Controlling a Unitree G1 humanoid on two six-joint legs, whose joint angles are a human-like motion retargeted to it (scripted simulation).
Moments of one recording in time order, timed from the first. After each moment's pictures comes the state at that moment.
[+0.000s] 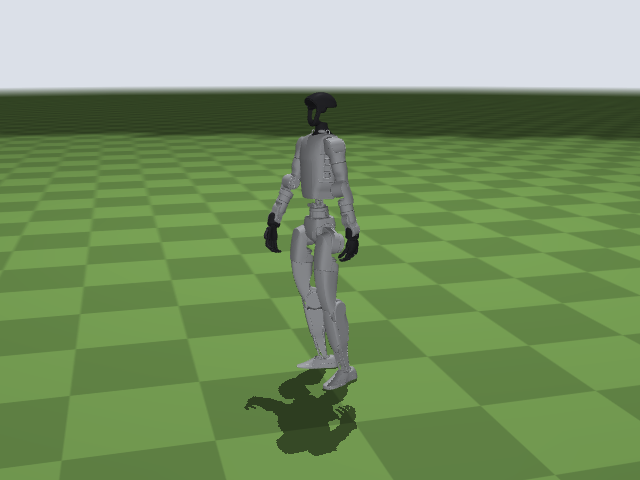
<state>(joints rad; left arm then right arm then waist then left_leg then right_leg) 0.19 0.15 0.41 1.59 0.18 0.18 -0.49 -0.32 -0.04 0.08 1.43 -0.21 -0.01 0.39 -0.06 0.03 -0.12 -0.04 0.11 0.29 0.17 -0.14 0.00 0.03 -0.05 -0.53 0.08 -0.07 0.04</state>
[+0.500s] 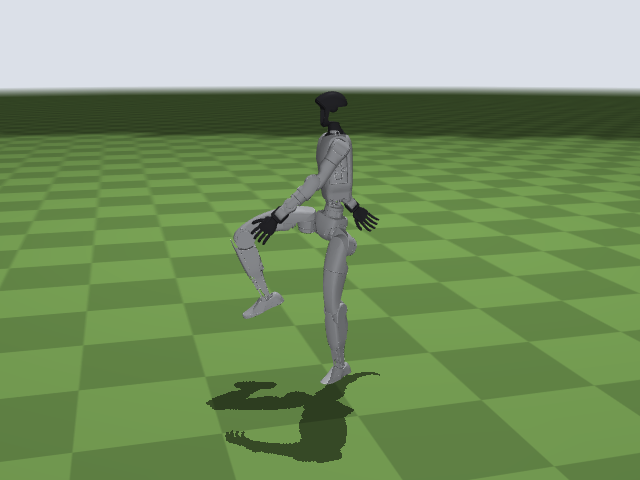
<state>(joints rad) -0.69 0.21 -0.02 1.32 0.14 0.01 -0.27 0.27 -0.32 -0.15 1.70 -0.55 0.23 0.29 -0.58 0.16 0.23 -0.06 0.21 0.10 0.29 -0.13 0.19 -1.18 -0.54 -0.34 1.73 0.03 -0.15</state>
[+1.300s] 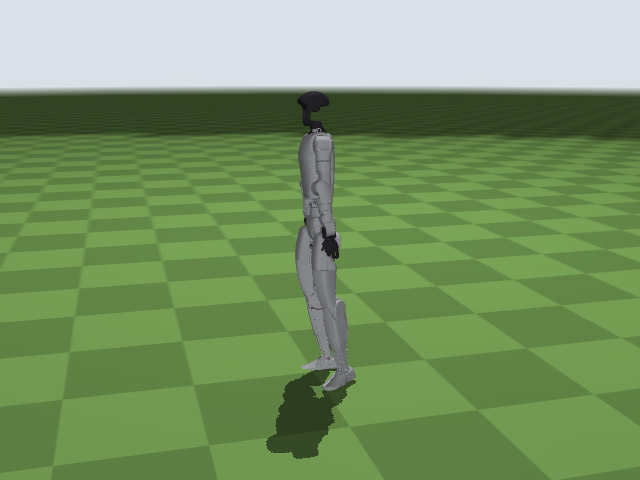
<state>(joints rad) -0.05 0.08 0.24 1.69 0.07 0.08 -0.34 0.02 -0.22 -0.01 1.57 -0.48 0.09 0.33 -0.08 0.05 -0.07 0.02 0.11 0.56 0.07 -0.09 -0.03 -0.03 -0.06 -0.36 0.10 -0.03 0.02</state>
